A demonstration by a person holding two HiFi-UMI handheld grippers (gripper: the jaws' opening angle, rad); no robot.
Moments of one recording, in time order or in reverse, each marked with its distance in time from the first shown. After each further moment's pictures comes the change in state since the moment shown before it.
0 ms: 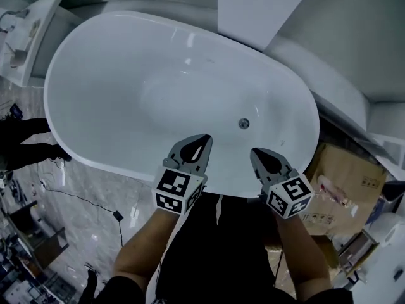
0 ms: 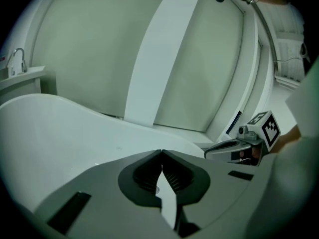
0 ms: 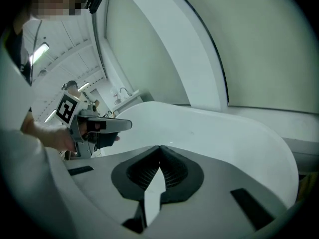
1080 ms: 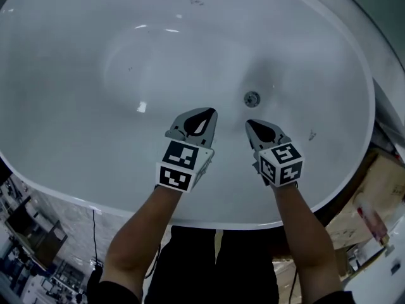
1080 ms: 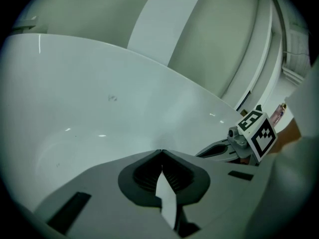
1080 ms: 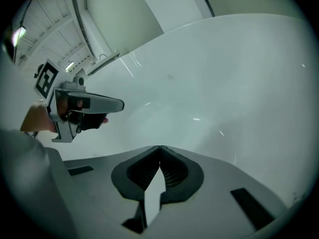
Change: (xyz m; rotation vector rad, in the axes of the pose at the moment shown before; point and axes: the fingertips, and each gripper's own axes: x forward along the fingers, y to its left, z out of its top) left arm 0.243 0.127 -0.250 -0.028 0.196 -0.040; right arm 0.264 -0.178 -0.247 0.014 0.264 -0.074
